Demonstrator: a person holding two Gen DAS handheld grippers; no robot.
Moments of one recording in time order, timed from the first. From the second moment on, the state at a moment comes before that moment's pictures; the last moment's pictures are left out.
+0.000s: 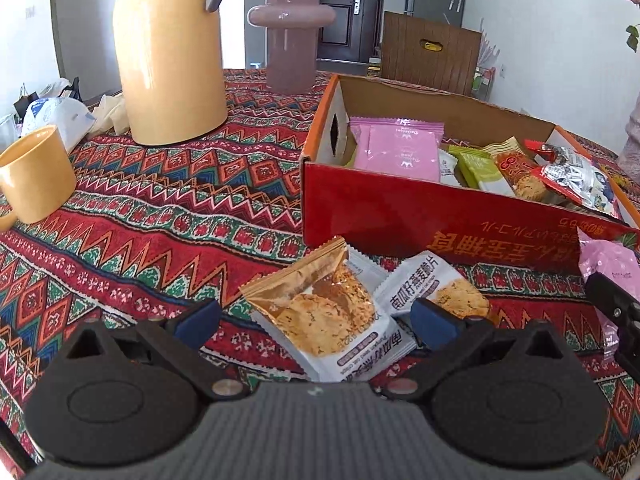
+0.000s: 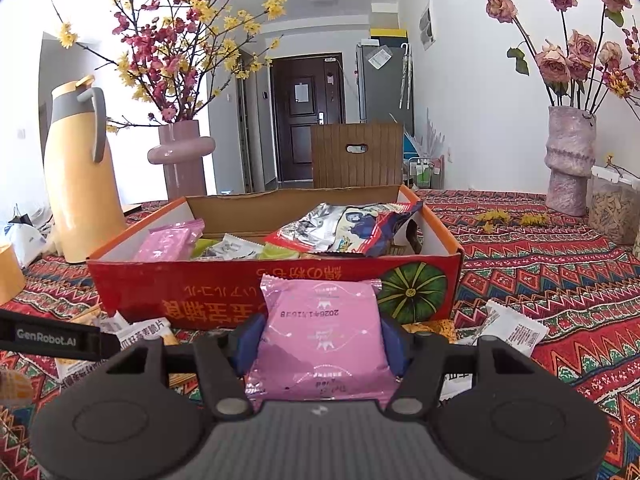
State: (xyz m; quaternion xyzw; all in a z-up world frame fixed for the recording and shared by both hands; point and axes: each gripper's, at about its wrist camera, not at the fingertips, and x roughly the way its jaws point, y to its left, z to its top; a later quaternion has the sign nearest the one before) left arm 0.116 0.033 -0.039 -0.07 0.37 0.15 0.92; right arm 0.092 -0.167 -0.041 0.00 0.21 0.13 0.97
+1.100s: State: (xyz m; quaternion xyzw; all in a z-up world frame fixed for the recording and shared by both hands) left arm 0.077 0.051 -0.035 -0.05 0.34 0.09 0.93; right arm 0.091 -0.173 -0.041 0.01 0.21 0.12 0.97
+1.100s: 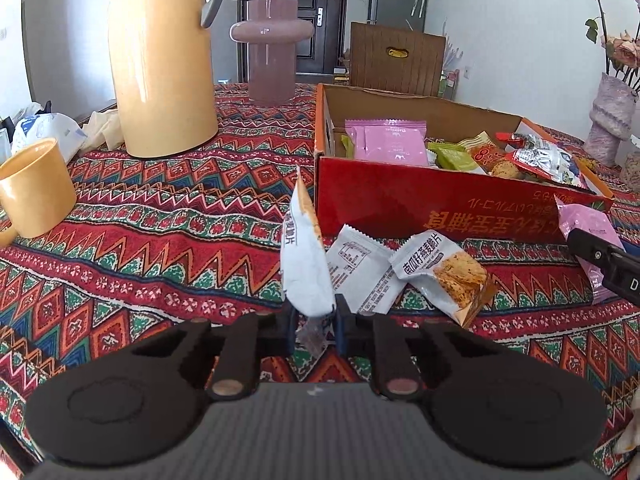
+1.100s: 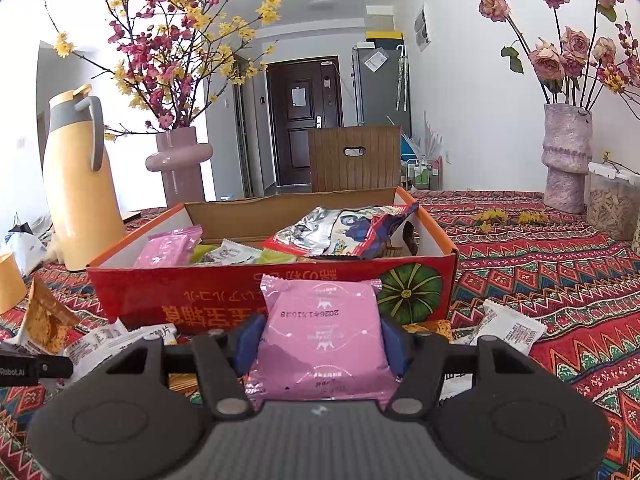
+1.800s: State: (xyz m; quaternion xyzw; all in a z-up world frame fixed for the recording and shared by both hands) left arm 0.072 0.041 -0.005 -0.04 0.31 0.05 0.95; right arm 0.069 -0.180 -0.040 -0.01 0.26 0.14 0.96
